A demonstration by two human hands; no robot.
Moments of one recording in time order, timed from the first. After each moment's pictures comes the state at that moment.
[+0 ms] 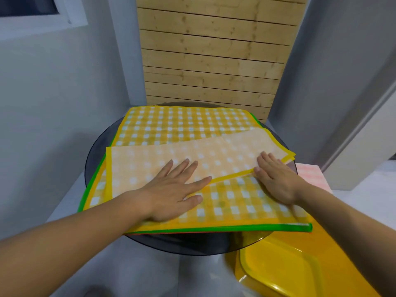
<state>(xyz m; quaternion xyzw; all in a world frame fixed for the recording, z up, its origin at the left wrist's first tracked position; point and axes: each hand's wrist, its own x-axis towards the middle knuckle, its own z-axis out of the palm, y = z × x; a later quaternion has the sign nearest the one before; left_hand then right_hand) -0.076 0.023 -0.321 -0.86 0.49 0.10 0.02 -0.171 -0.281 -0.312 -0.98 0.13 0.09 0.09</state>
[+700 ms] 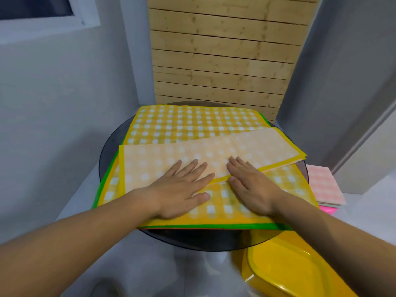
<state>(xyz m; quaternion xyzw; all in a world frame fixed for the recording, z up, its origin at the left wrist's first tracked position) -0.079 0.032 -0.318 -0.87 0.48 0.12 0.03 -0.159 -0.201 -0.318 -0.99 -0.02 0.04 0.13</state>
